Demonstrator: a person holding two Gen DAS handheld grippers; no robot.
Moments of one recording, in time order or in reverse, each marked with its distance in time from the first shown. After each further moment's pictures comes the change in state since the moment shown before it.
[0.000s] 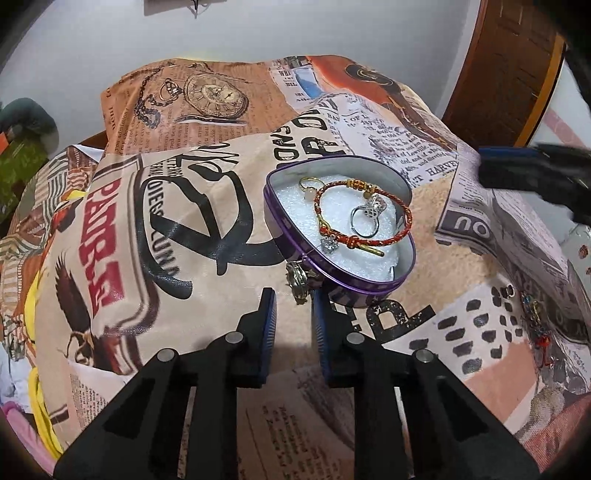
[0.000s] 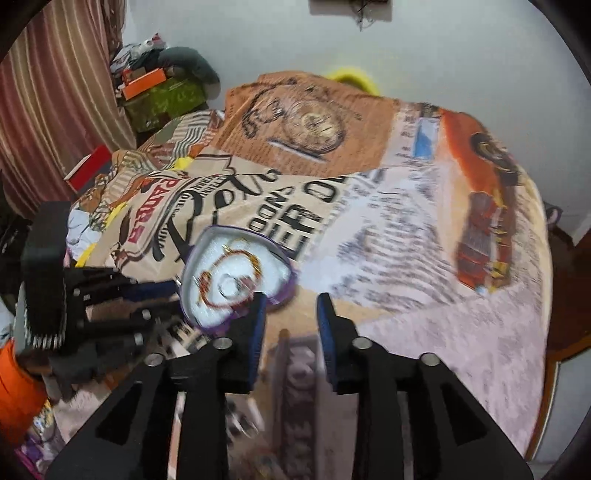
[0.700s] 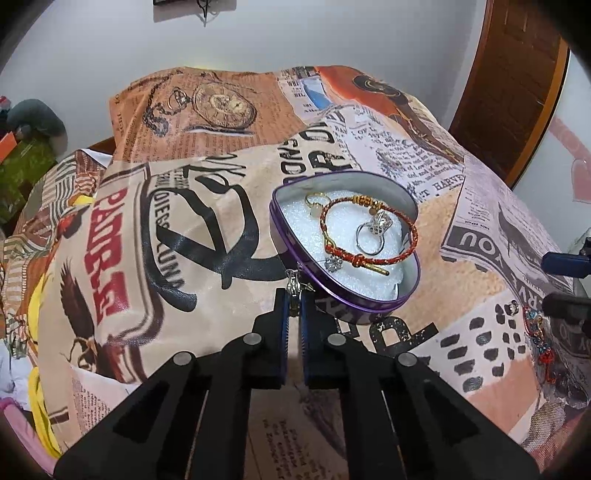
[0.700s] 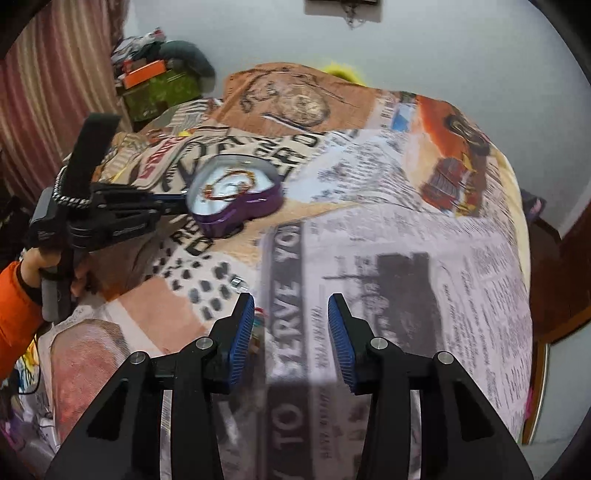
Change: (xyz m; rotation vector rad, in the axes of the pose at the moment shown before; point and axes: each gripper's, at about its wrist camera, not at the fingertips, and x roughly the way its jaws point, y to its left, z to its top) left arm -0.002 -0.002 0.003 -0.012 -0.051 0.033; right arm -0.029 0.006 -0.073 -0.032 0.004 -0.033
